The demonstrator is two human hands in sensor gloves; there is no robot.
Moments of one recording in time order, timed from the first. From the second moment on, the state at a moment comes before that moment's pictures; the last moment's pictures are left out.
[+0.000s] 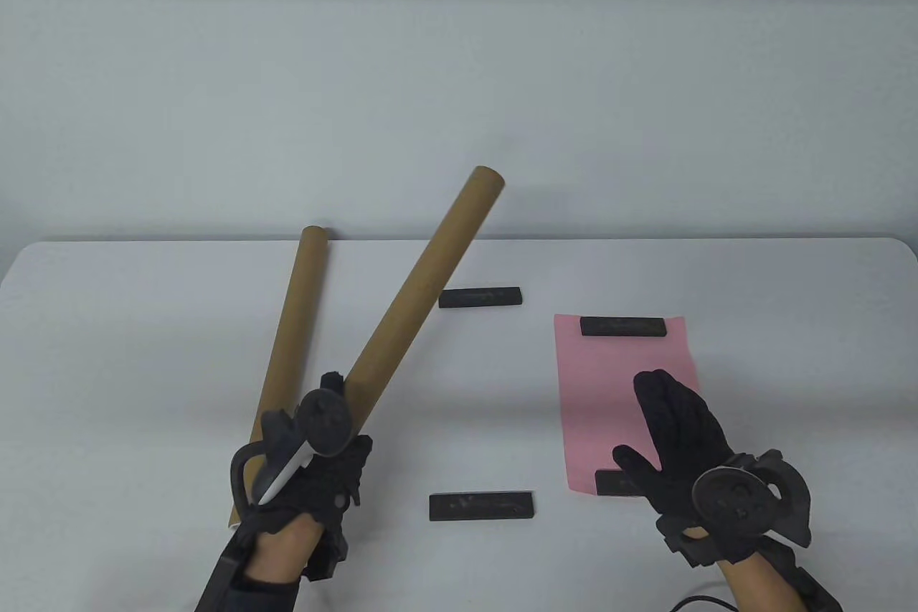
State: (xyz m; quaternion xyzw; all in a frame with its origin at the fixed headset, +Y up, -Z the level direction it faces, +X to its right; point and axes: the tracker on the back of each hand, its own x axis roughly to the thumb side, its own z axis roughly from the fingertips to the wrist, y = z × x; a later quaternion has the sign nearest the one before) left_hand -0.191 -0.675 -0.330 -0.14 0.05 0.16 0.98; right_hand 0.246 -0.641 -0.280 0.23 -0.21 0.94 0.17
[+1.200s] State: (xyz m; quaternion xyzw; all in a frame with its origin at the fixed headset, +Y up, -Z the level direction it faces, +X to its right) left_hand -0.144 -0.759 -0.434 -0.30 0.25 0.02 0.92; right_hand 0.250 -0.644 -0.281 0.22 -0.19 0.94 0.17
